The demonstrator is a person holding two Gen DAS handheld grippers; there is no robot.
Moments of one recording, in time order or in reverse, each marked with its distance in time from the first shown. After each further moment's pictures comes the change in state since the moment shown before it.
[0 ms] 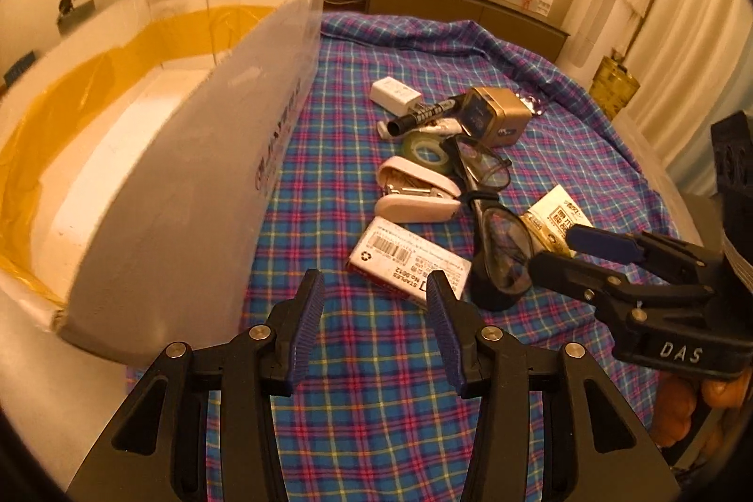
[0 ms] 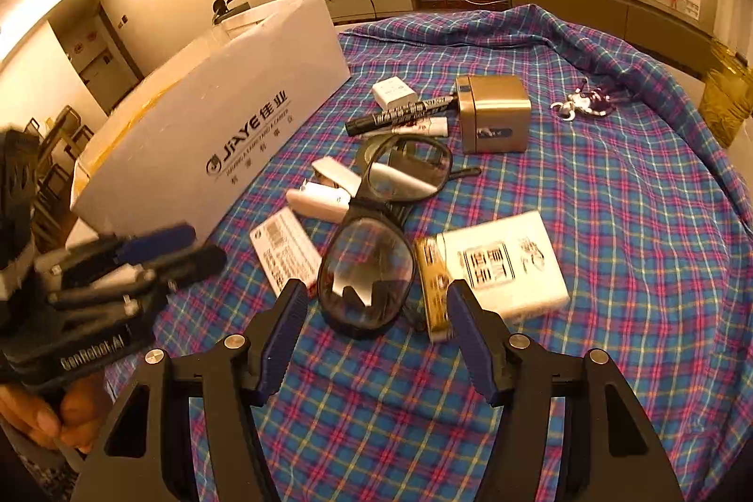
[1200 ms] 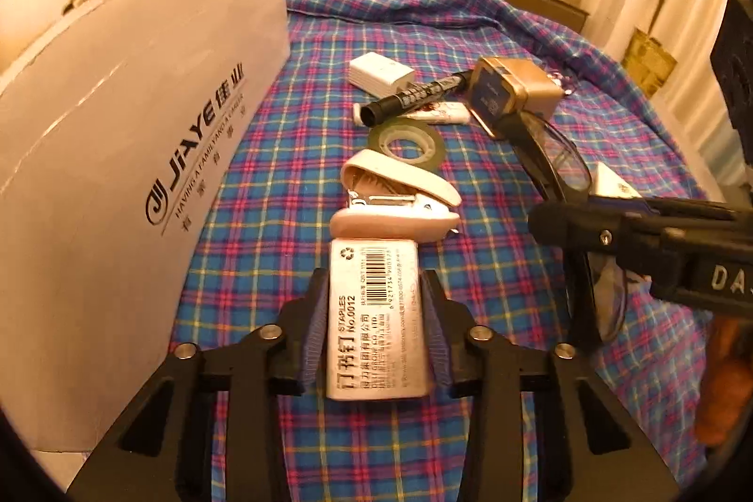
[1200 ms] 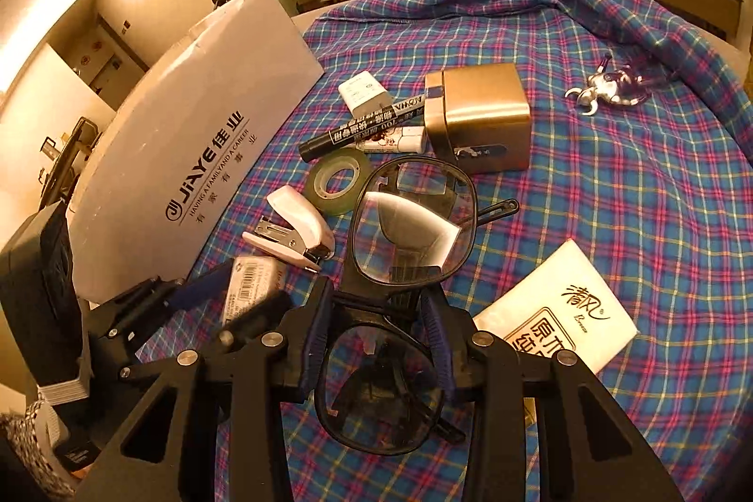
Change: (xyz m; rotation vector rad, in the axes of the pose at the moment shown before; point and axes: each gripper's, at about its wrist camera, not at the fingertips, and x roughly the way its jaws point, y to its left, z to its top) left arm 0.060 -0.032 0.017 0.030 0.028 0.086; right arm 0.041 -0.042 0.052 0.065 0.103 0.082
